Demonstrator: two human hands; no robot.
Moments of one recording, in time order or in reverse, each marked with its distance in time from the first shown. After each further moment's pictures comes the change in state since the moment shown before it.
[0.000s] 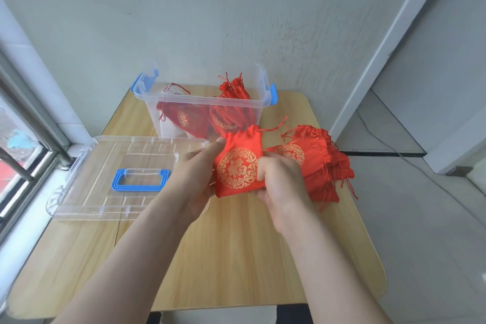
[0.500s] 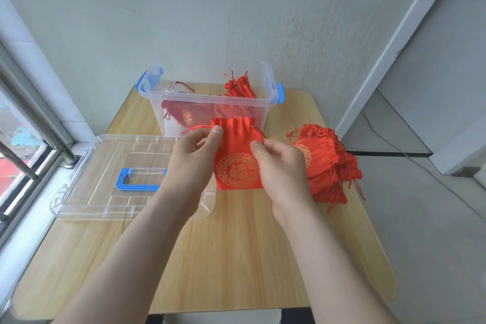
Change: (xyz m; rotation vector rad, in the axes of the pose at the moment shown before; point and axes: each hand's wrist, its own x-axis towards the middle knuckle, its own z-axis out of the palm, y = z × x) left_hand 0.001 0.008 -0.008 0.123 0.016 0.352; right_hand 0.020 0.003 0.009 -0.108 0.138 -0.257
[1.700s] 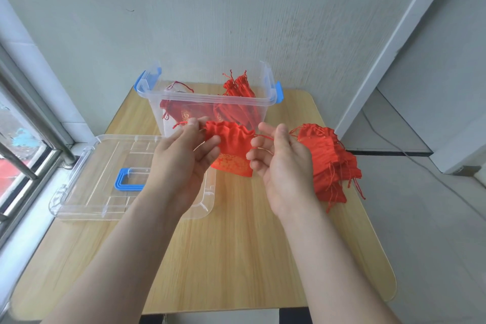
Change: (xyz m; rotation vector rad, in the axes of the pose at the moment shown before) left_hand 0.005 0.008 -0.010 -0.441 0.092 -0.102; right_hand -0.006 -0.022 0.003 0.437 0.024 0.151
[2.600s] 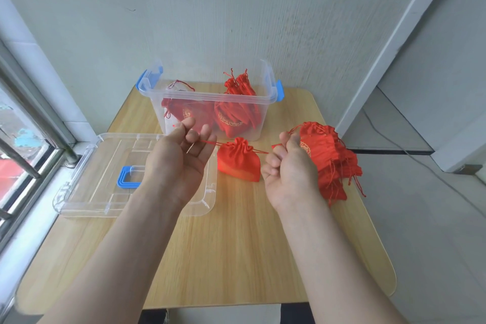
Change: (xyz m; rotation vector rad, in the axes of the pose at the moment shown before) left_hand 0.004 0.005 0.001 -0.303 0.091 -0.094; right_hand 0.008 0.000 -0.005 0.277 0.217 0.251
